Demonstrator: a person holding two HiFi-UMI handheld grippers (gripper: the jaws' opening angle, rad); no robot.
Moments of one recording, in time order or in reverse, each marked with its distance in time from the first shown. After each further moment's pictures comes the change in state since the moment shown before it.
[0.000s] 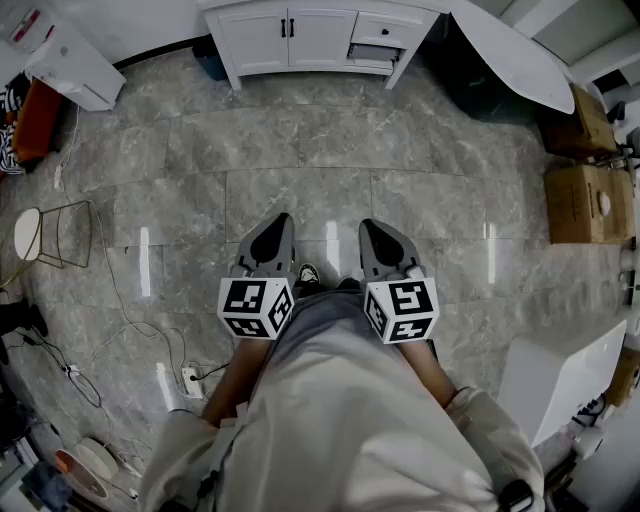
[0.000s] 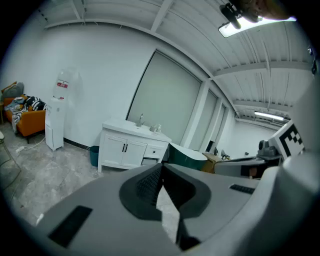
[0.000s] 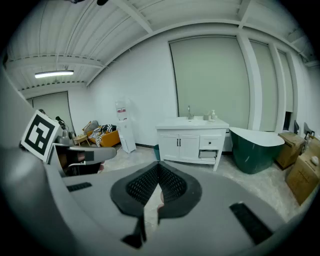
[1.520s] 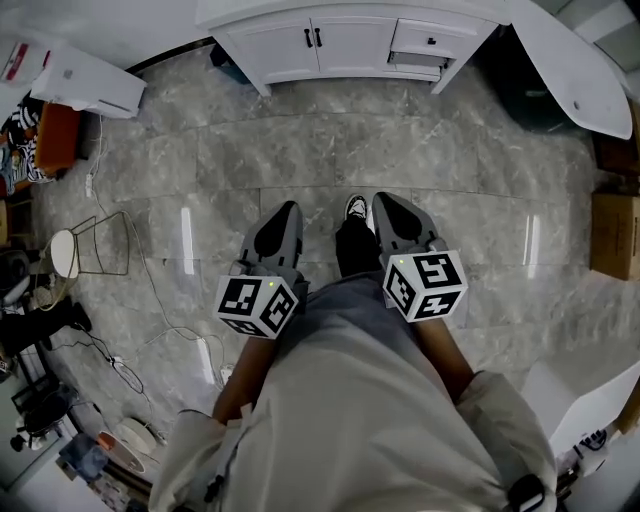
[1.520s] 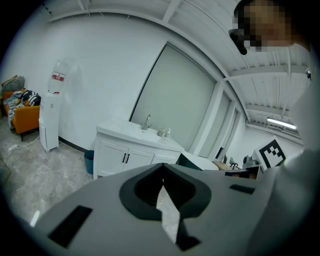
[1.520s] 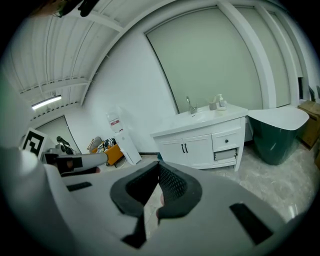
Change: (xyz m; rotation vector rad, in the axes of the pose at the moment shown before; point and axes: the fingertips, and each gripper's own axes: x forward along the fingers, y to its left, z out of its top) left arm 0.238 0.108 0.126 -0.073 -0.002 0.044; right arm 0.262 -0.128 0.129 0.212 0.018 0.148
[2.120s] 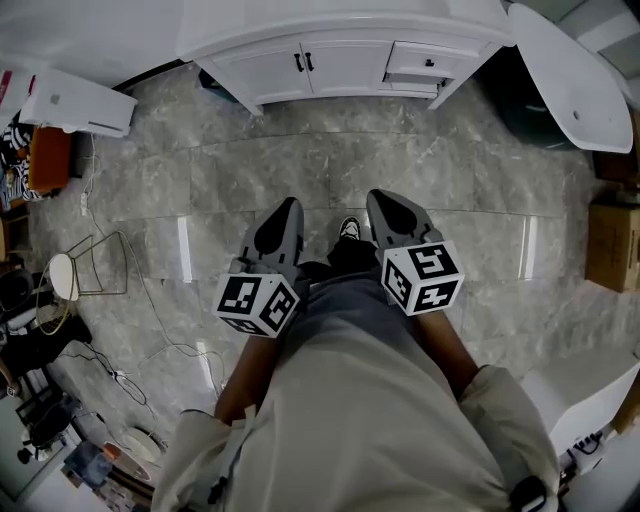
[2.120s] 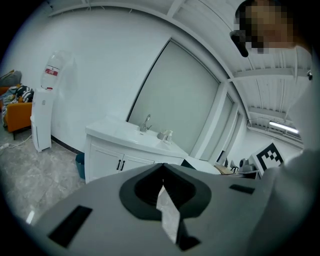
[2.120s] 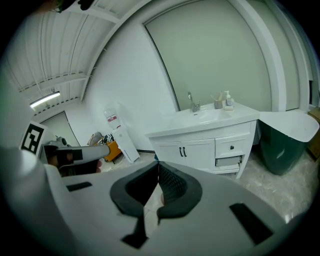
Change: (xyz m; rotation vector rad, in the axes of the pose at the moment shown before) left arm 0.123 0.026 0.051 -0.022 -0.010 -0.015; right arm 0.098 -0.062 0.063 -0.036 0.061 0.024
